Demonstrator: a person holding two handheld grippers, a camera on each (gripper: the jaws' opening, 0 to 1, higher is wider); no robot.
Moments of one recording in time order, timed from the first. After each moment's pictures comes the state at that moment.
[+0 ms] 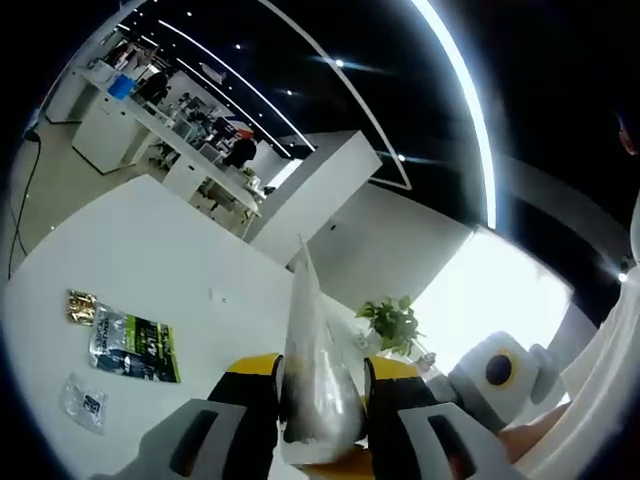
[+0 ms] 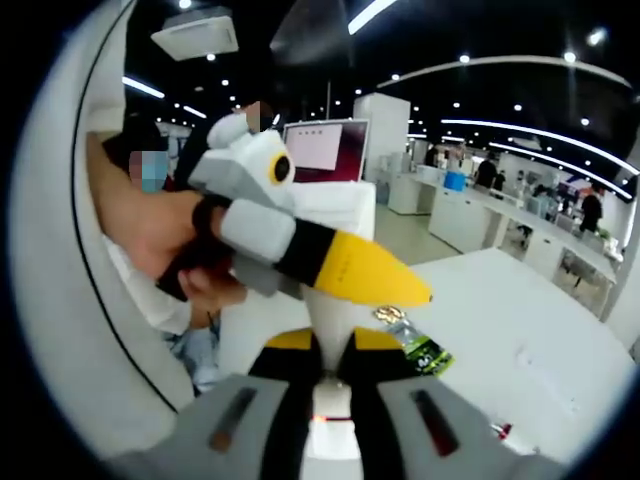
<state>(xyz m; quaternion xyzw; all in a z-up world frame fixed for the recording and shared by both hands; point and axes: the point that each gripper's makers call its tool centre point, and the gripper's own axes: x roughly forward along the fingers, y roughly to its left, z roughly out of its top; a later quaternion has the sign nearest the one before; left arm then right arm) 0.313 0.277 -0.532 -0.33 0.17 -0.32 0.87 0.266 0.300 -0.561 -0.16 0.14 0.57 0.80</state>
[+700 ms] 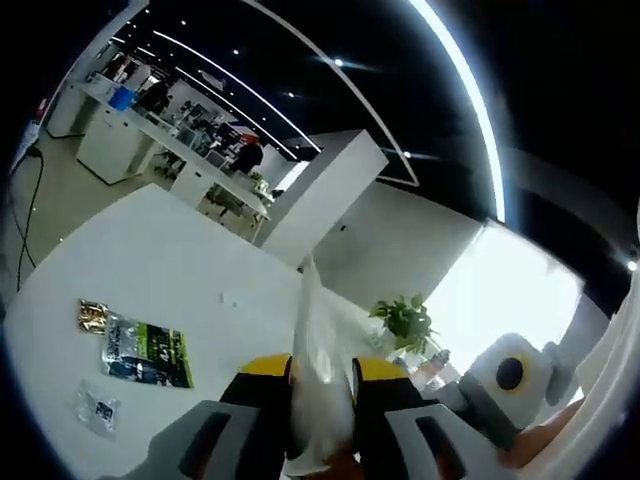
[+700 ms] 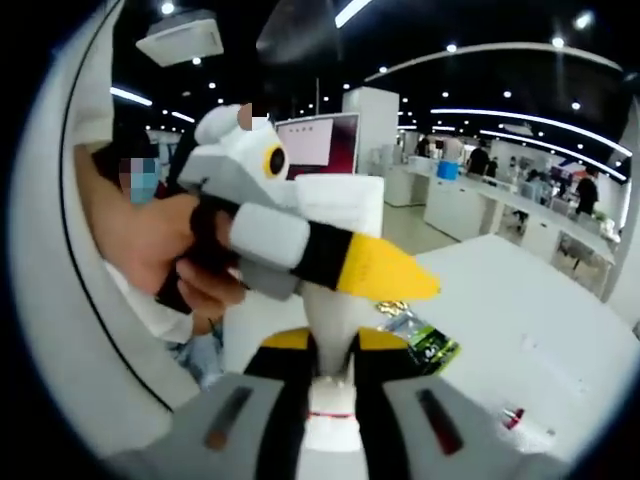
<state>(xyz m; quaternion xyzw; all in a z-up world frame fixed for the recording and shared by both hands) 0.319 0.281 -0.534 -0.31 0.17 -0.30 0.89 0.265 0.303 -0.567 -0.14 0.16 0.55 0.81</state>
